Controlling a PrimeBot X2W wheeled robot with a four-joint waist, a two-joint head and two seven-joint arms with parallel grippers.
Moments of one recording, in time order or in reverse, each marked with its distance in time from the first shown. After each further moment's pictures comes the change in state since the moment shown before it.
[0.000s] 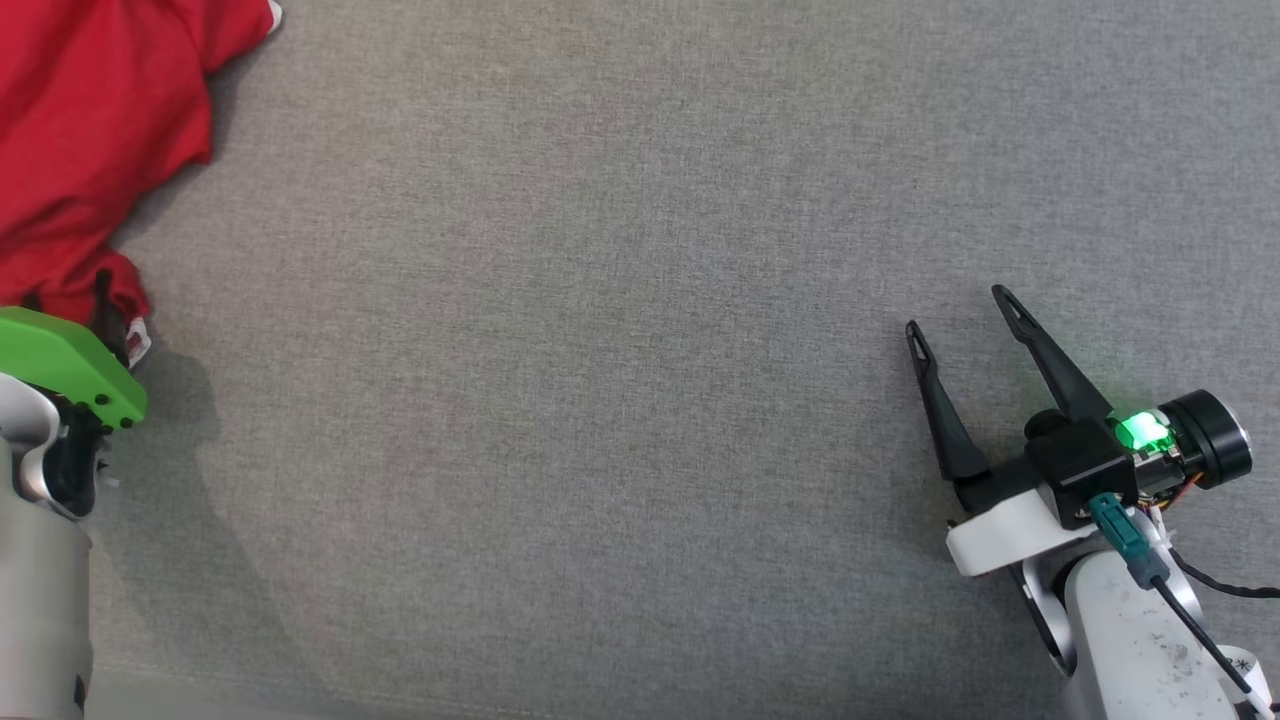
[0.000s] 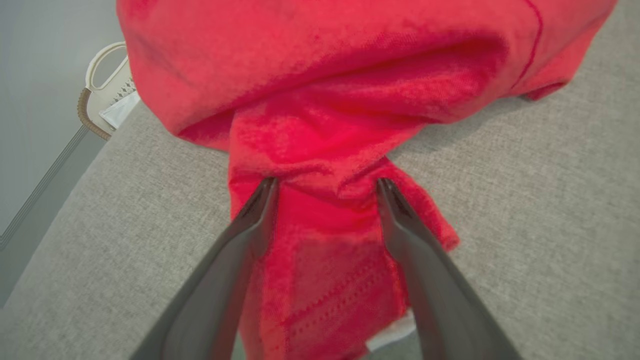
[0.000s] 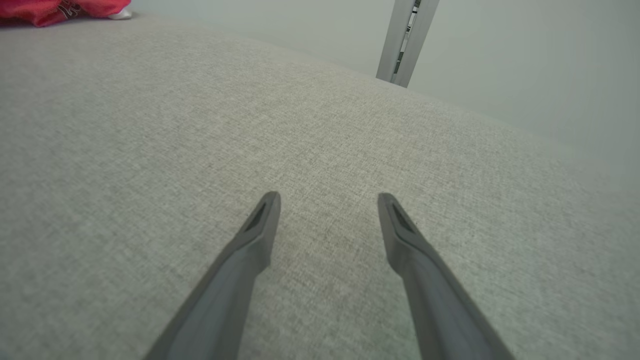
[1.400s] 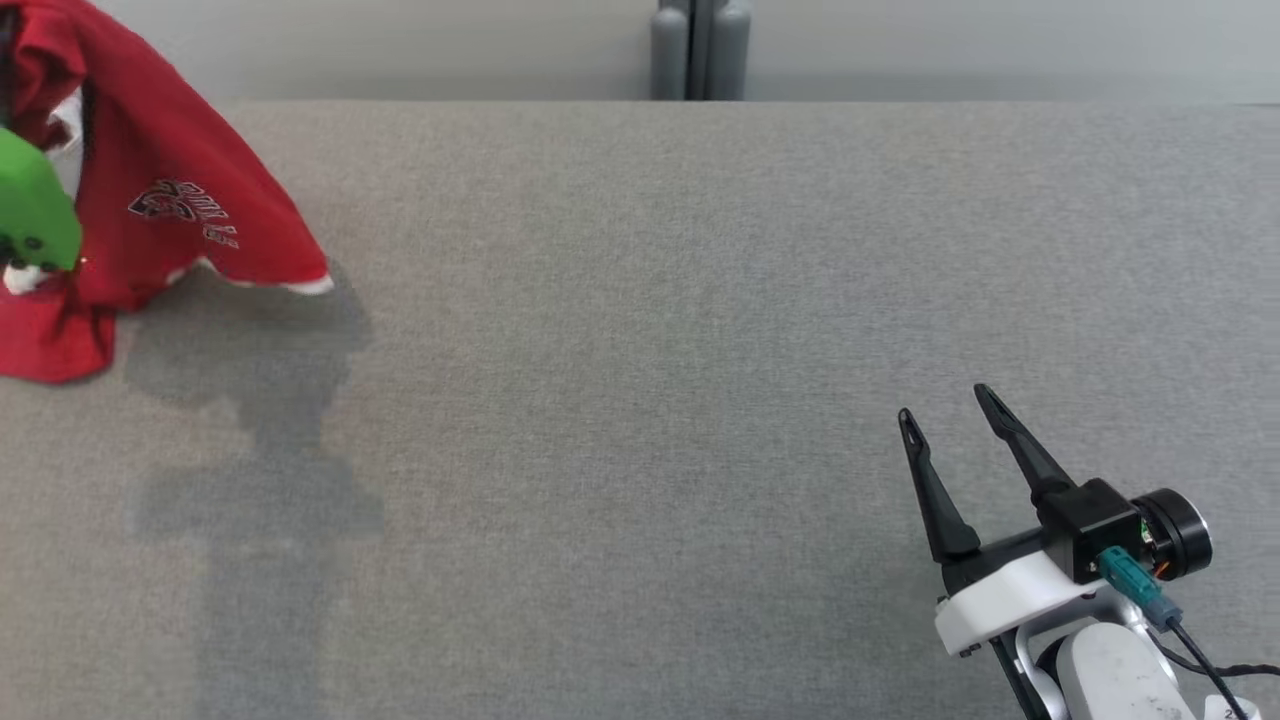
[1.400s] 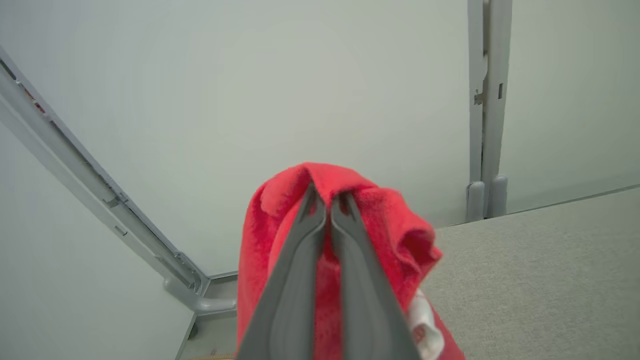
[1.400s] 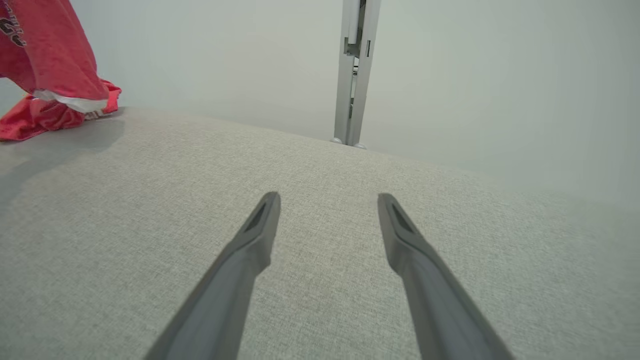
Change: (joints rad) left arm -0.110 0.239 -0.313 -0.502 0.035 0.000 0.068; right arm 0.093 0.000 0.032 0.088 0.217 0.000 -0.001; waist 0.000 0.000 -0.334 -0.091
